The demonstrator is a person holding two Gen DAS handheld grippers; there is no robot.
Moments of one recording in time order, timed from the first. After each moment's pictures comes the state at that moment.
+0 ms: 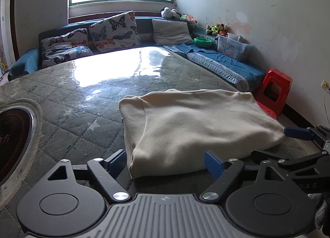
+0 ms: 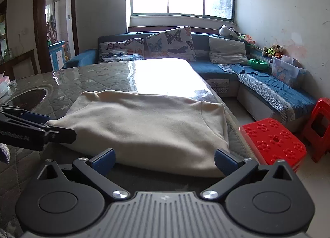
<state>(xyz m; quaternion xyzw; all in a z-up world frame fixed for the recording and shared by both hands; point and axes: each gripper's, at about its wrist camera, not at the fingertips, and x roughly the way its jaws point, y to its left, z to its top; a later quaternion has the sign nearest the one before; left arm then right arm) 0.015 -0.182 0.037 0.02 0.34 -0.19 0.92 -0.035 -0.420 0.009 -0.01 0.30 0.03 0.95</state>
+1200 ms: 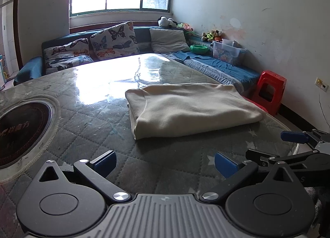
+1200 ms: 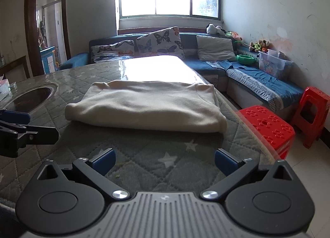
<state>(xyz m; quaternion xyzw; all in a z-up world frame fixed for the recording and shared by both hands) -0.064 -0.162 0.045 0.03 0.32 -0.19 0.93 -0.107 -0.398 0.006 0.01 0.30 0.00 0.95</state>
